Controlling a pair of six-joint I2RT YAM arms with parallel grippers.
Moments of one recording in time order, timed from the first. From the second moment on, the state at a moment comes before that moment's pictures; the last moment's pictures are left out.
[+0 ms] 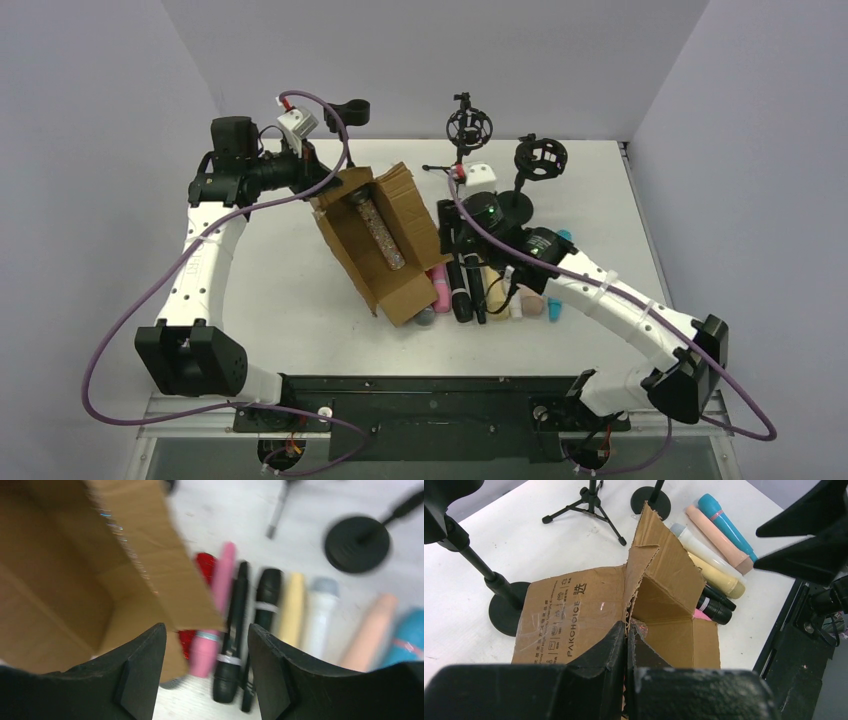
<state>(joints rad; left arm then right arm) -0.01 1.45 1.51 -0.64 0.90 0.21 0.80 1.30 1.22 -0.57 0.39 0.39</state>
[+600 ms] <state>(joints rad) -0.01 1.43 1.46 -0.59 0.86 0.20 1.03 1.94 1.43 -0.22 0.39 0.15</state>
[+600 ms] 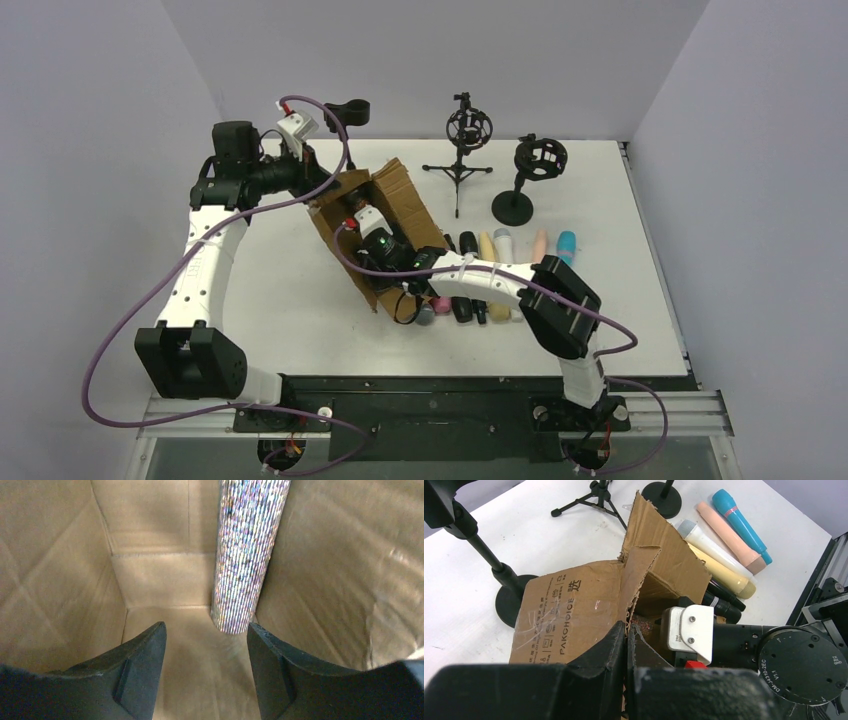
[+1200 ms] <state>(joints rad) -0.01 1.45 1.51 -0.69 0.86 0.28 1.02 2.12 1.52 0.02 0.52 0.05</state>
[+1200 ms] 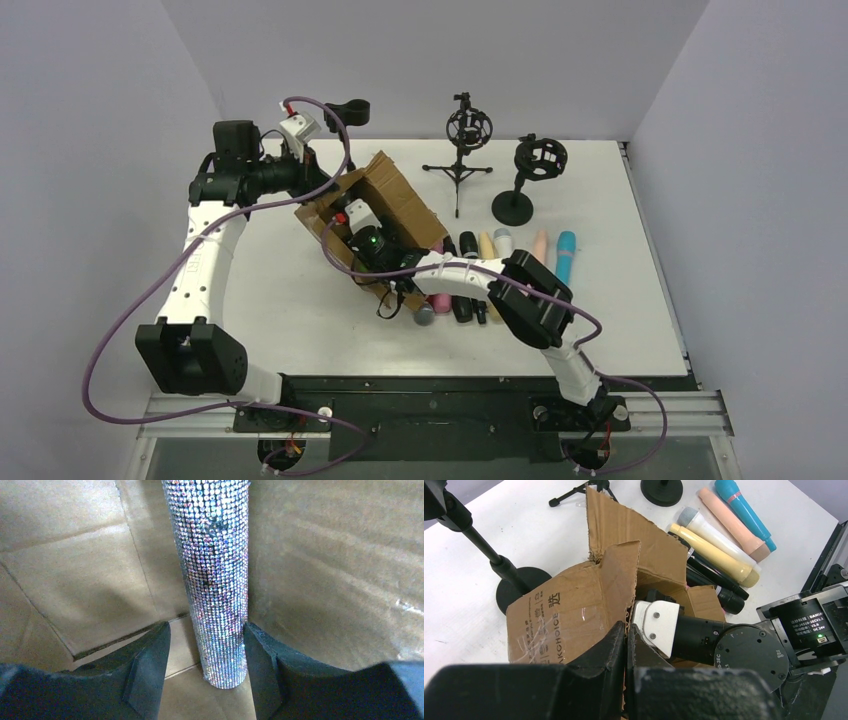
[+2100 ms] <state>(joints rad) -0.02 1.48 1.56 -0.76 0.83 0.35 0.92 2.03 1.46 0.15 0.22 0.04</state>
